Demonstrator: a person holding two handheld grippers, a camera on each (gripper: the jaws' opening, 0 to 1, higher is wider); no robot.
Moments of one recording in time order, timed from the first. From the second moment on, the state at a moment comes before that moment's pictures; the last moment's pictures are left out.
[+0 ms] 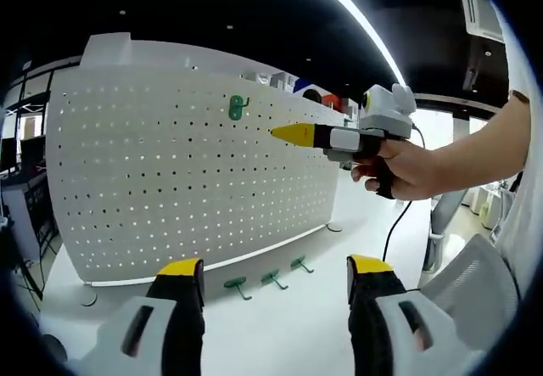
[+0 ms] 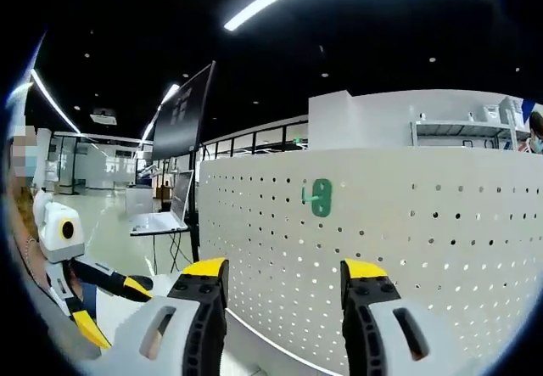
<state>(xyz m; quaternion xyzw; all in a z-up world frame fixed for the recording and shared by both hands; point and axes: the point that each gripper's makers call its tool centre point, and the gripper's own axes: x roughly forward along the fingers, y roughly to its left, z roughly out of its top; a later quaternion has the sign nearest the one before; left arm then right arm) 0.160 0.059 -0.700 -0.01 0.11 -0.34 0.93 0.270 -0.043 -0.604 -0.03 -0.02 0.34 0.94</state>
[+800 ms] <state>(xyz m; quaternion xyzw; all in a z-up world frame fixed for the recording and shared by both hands) 0.159 0.065 -0.702 -0.01 0.11 -0.34 0.93 0.229 -0.072 -0.645 -0.04 0.02 0.35 0.94</state>
